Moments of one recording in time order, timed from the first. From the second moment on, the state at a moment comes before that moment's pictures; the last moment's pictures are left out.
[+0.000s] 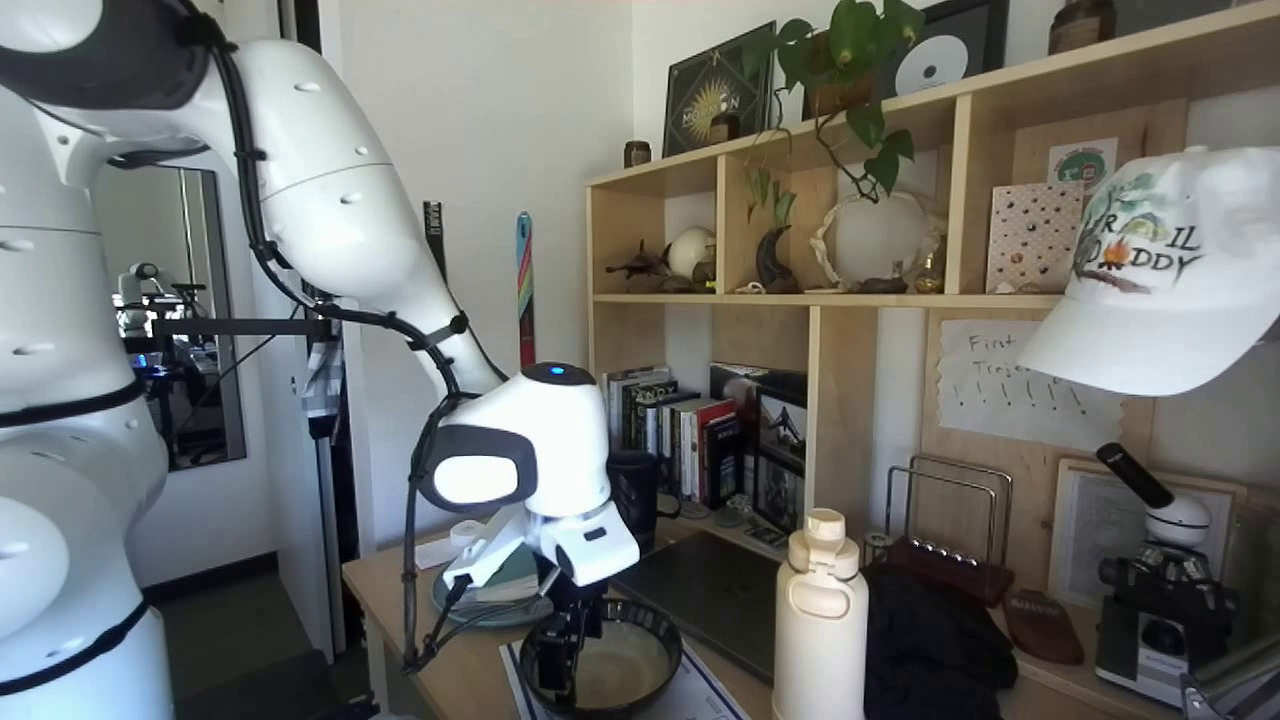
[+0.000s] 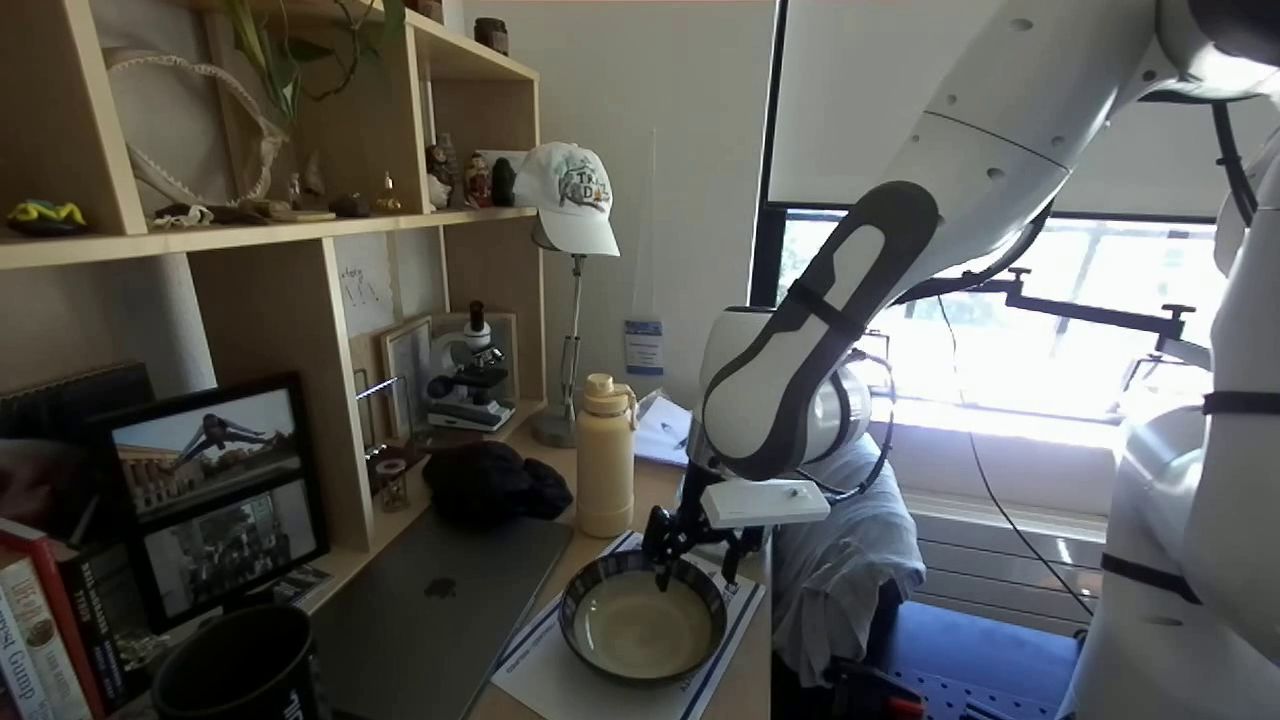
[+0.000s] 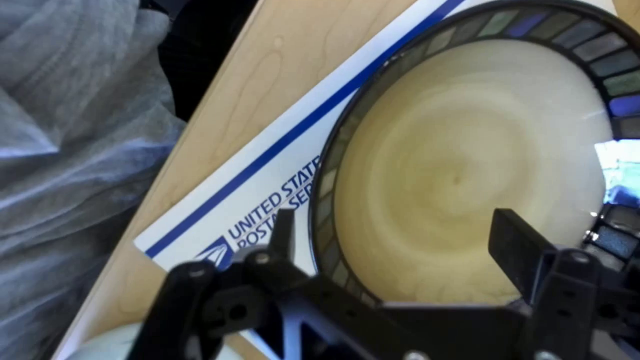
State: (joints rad) arm -0.19 -0.04 -0.12 -2.77 0.28 2.82 0.35
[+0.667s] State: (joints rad) arm -0.15 -0.34 0.00 -2.66 0.01 2.50 0.54
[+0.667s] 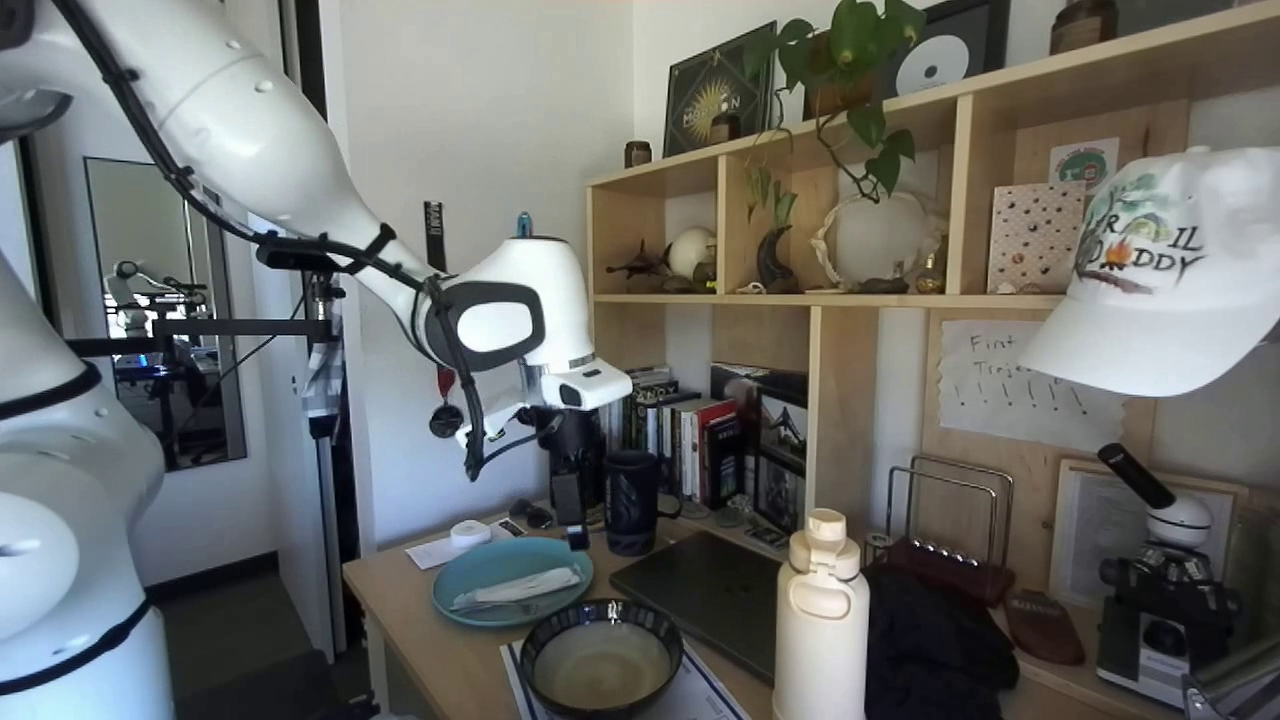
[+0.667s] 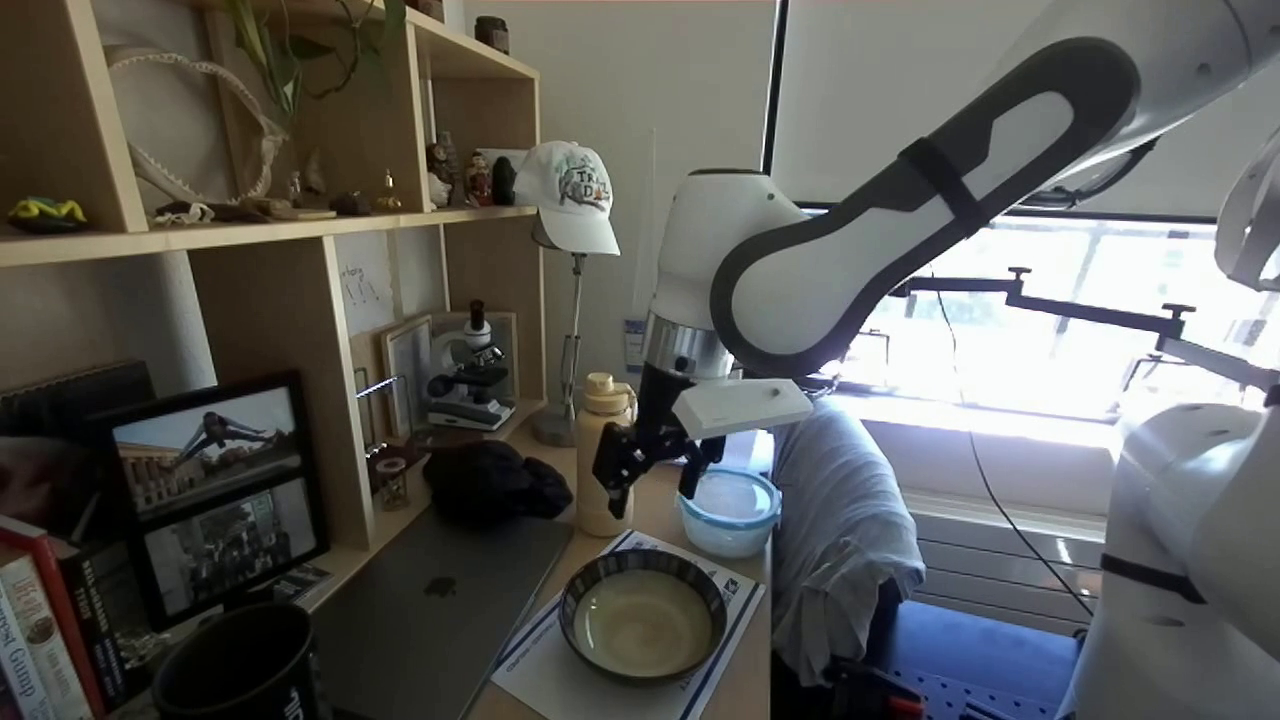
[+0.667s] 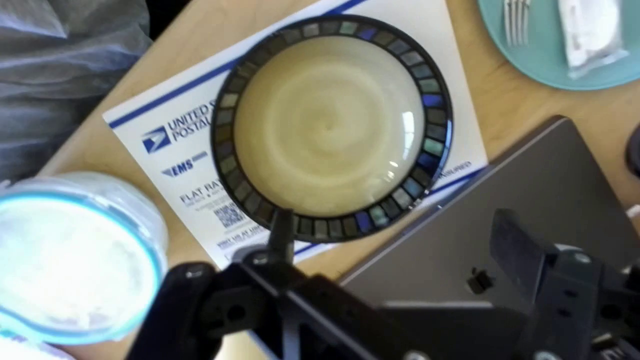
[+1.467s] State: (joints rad) arm -0.15 -0.08 0.02 -2.43 -0.11 2.75 0.51
